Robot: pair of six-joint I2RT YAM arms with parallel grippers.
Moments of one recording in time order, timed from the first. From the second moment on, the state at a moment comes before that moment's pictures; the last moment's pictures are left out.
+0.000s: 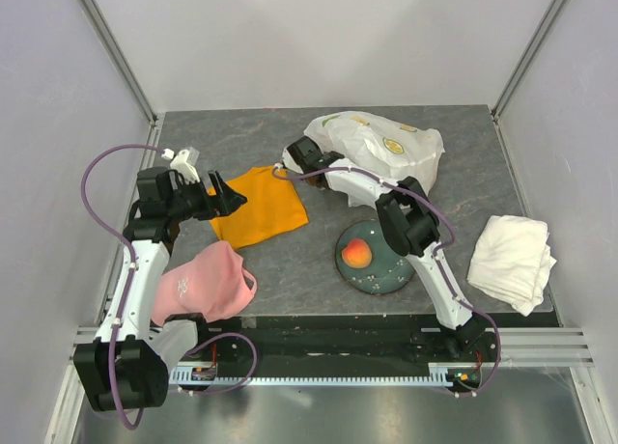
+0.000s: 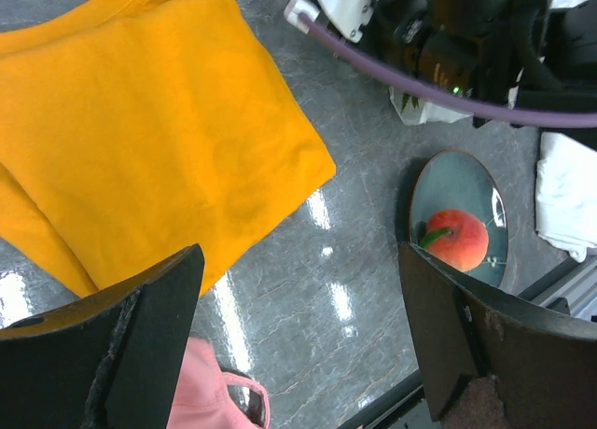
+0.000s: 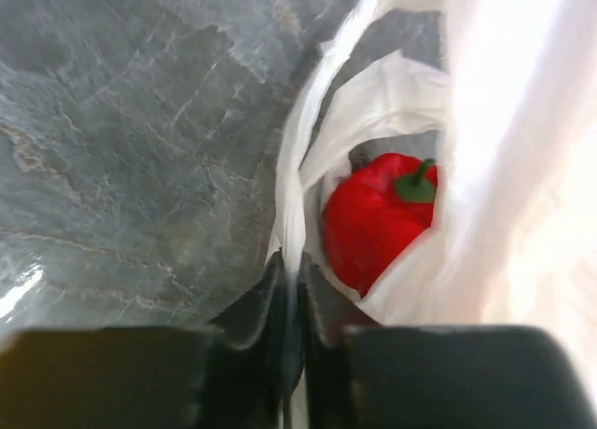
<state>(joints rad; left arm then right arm) 0.08 1.01 0.82 -0.37 0.60 -0.26 0.70 2.41 1.98 -0.53 0.56 -0.70</state>
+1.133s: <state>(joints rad) 0.11 0.94 1.09 -0.50 0.48 -0.25 0.81 1.59 1.59 -0.56 0.04 -0.41</state>
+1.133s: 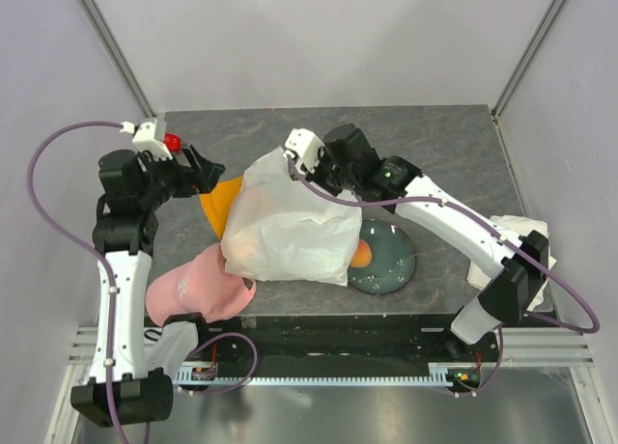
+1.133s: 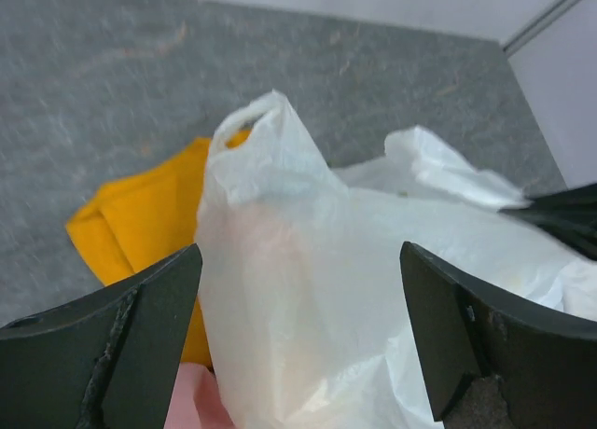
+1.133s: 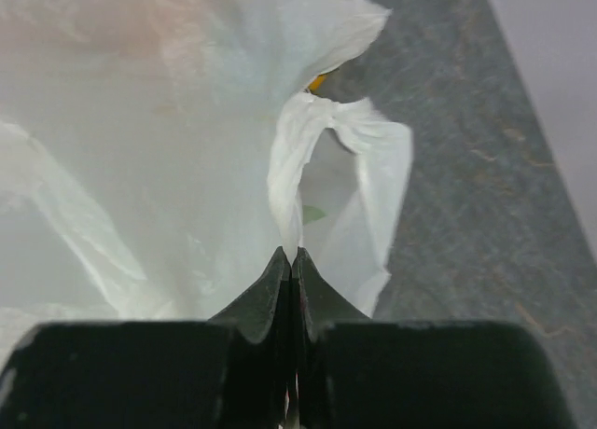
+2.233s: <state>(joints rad) 0.22 2.40 2.38 -0.75 0.04 0.05 0.80 1.60 1.61 -0.60 -0.09 -0.18</state>
